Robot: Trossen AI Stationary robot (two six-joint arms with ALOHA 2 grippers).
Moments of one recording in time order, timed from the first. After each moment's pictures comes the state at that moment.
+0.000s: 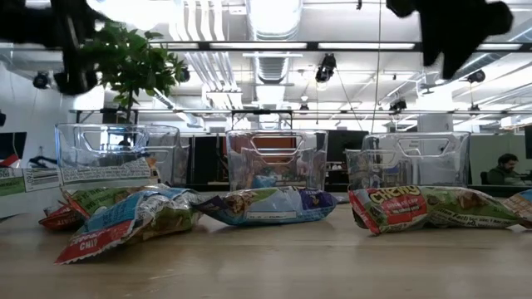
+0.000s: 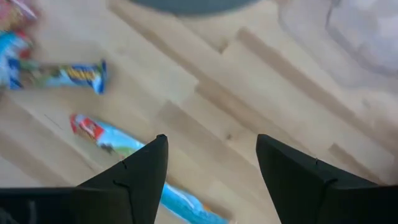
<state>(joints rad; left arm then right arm) -0.02 0.21 0.35 -0.25 -0.11 -0.86 0.40 1.49 1.29 -1.22 0.22 1.33</state>
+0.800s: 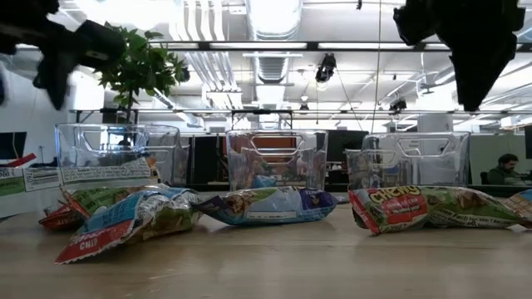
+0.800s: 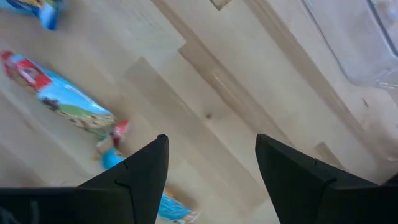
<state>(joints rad) -0.59 1.21 0.82 -0.65 -0.15 -0.04 0.41 1.49 1.15 -1.16 0.16 1.16</state>
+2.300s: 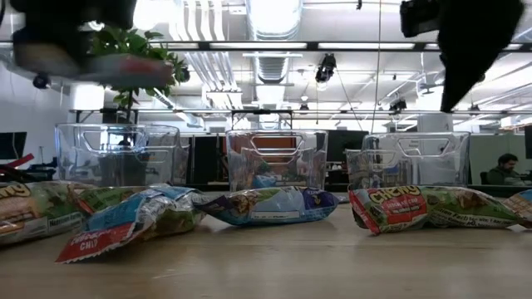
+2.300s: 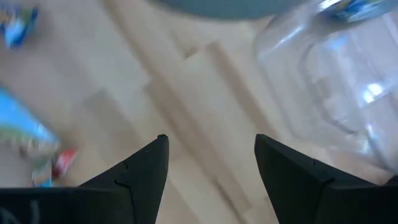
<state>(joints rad) -0.50 1.22 0.93 -0.69 -0.18 -1.24 0.44 1.42 1.07 -1.14 0.41 1.04</state>
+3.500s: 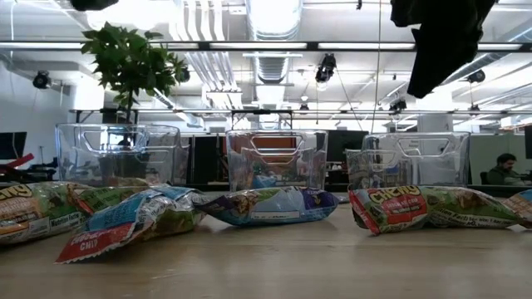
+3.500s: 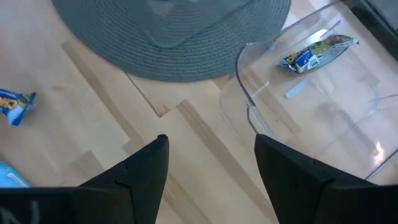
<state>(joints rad) -0.53 1.08 1.11 -0.77 -0.36 -0.84 0.34 1.28 1.02 -1.07 0.52 0.93</state>
